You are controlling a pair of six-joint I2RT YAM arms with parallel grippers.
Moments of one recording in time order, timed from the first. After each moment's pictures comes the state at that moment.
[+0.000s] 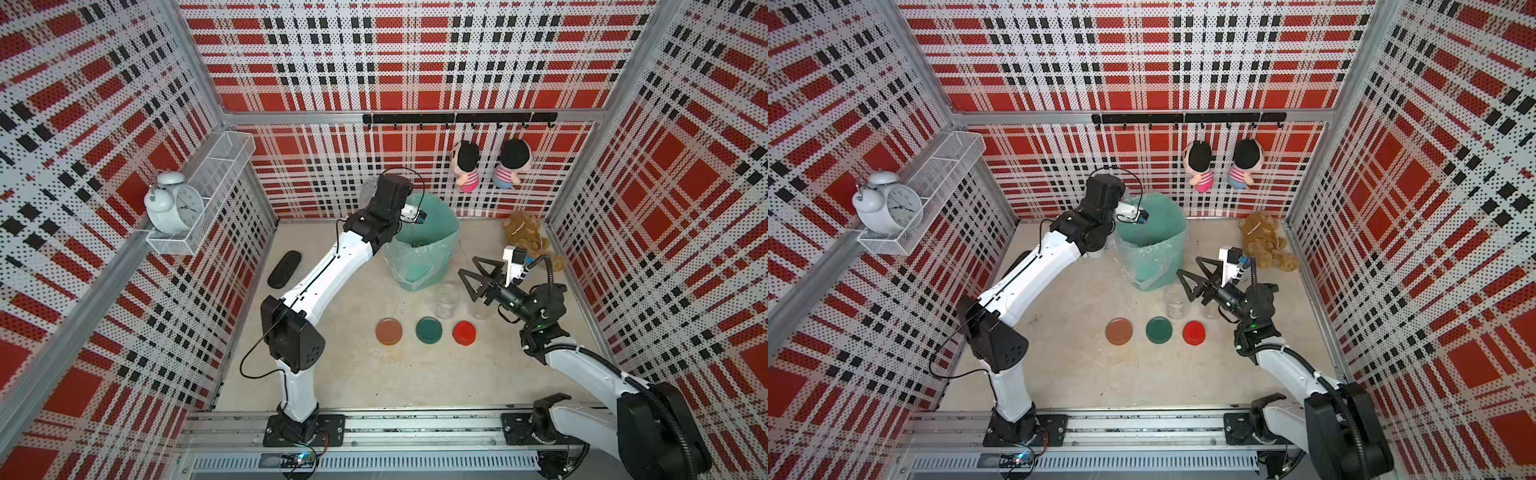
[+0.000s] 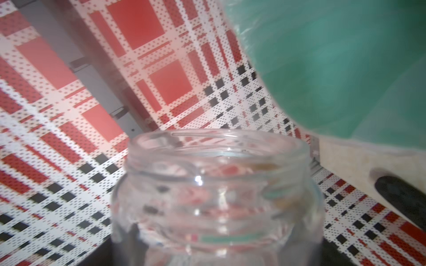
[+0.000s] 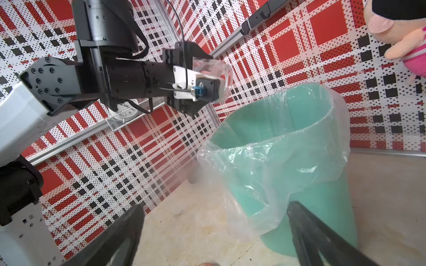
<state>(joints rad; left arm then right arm) -0.59 1.88 2.02 -0.49 -0.70 1.78 0.28 1.14 0.46 0.89 -0.57 0.56</state>
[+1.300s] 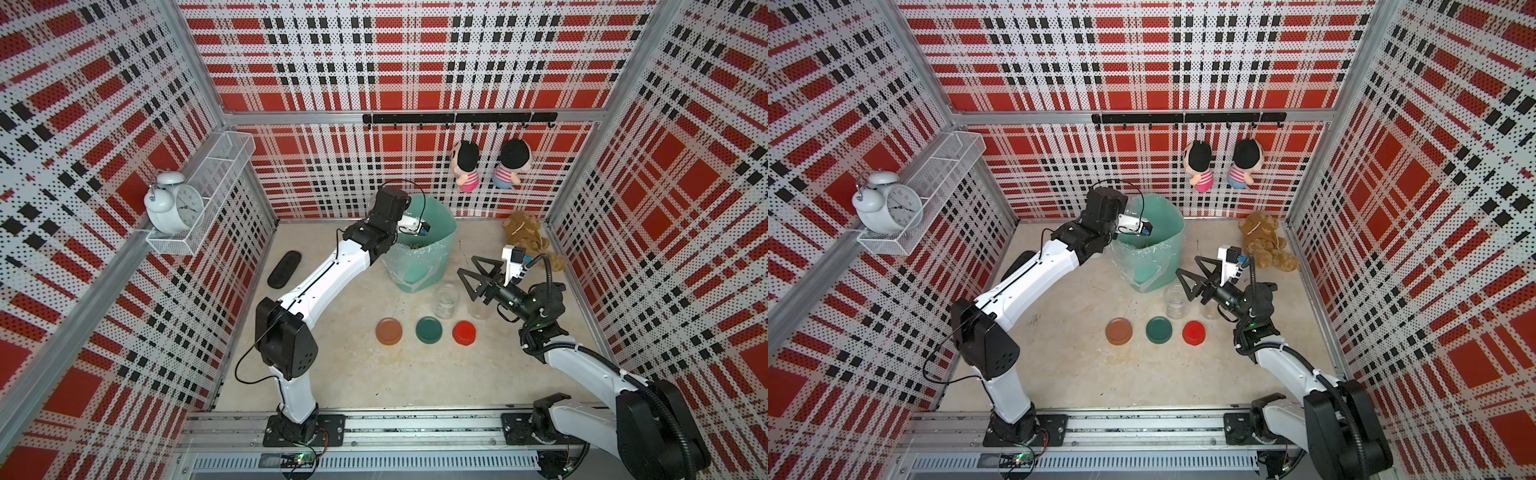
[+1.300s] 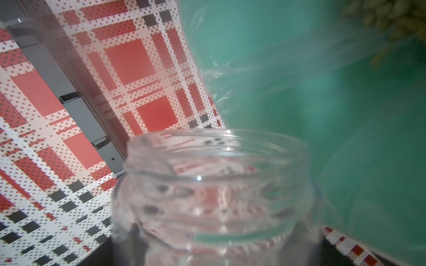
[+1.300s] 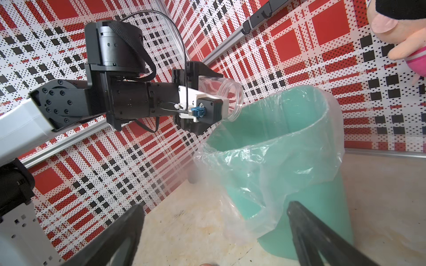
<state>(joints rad) -0.56 1.79 1.78 -0.44 -0.48 1.57 0.29 1.14 0.48 0.88 -0.57 0.55</state>
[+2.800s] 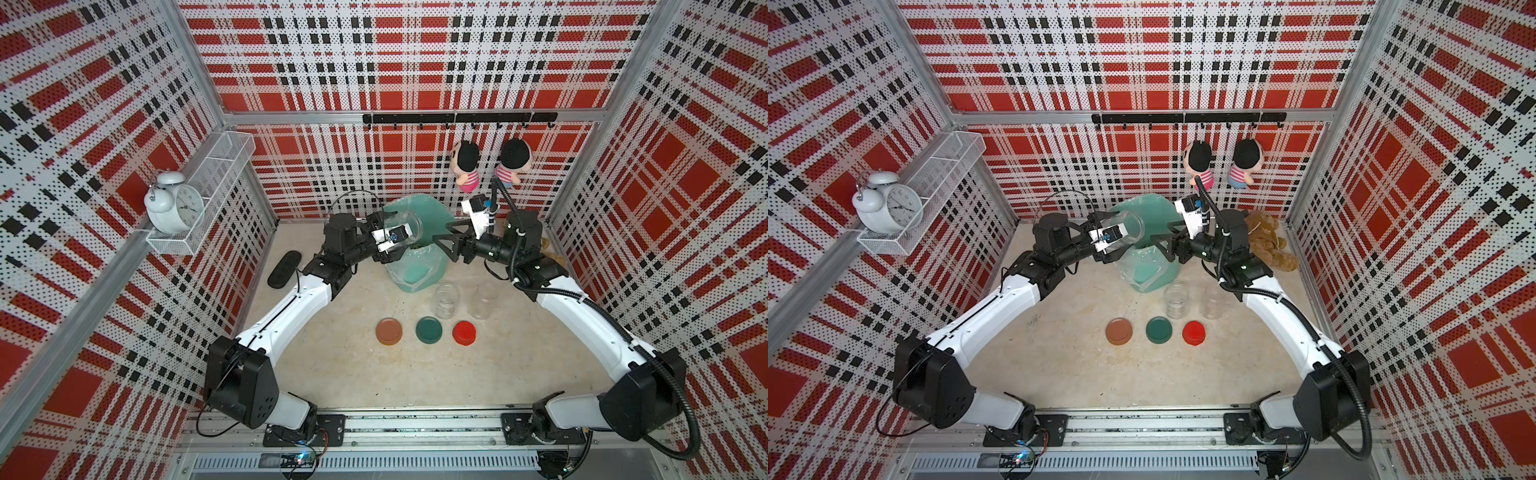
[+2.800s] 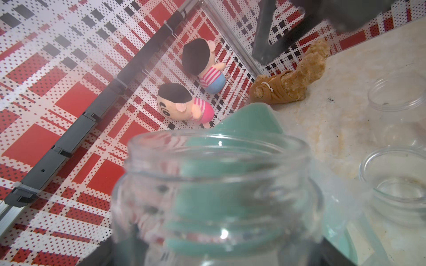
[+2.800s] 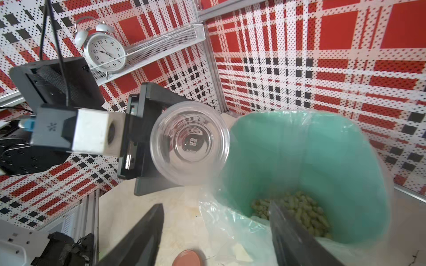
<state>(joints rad) -0.40 1.46 1.21 0.08 0.46 0.84 0.40 1.40 1.28 -0.05 -0.60 0.13</state>
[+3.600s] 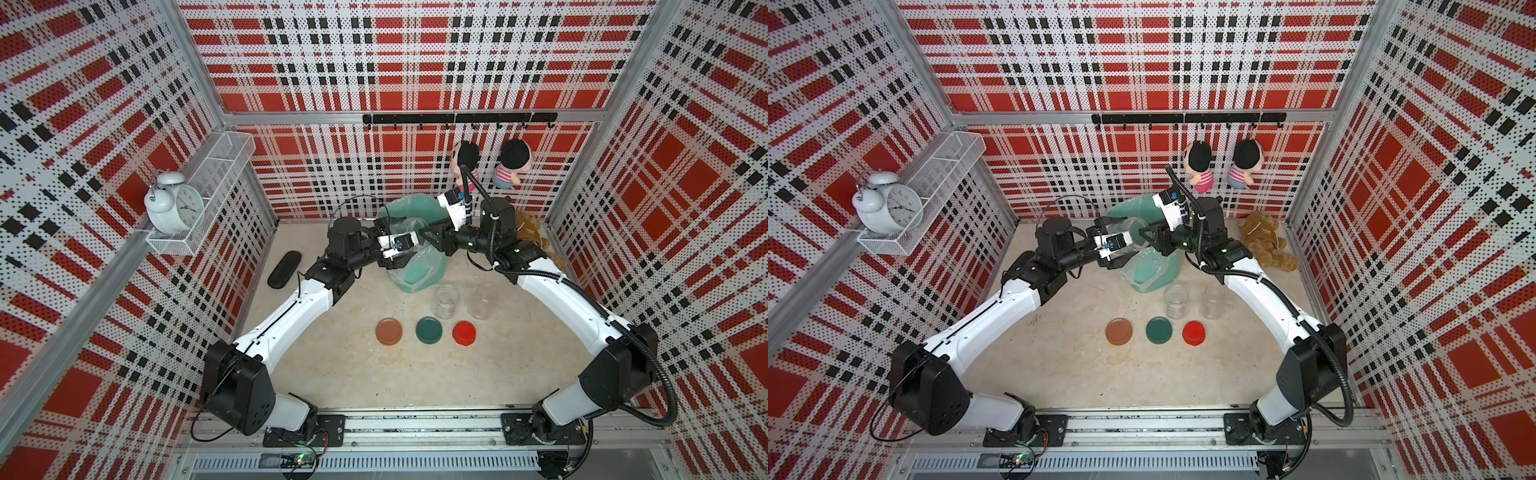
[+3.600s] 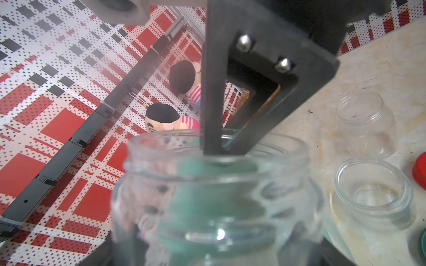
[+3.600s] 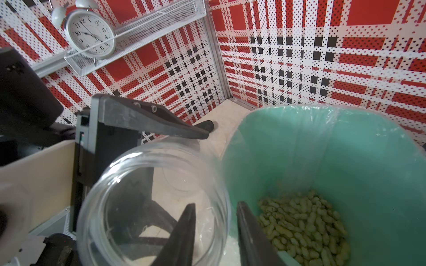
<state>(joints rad) -0.45 1.43 1.19 0.07 0.49 0.86 0.48 1.56 1.47 -0.18 -0.55 0.12</state>
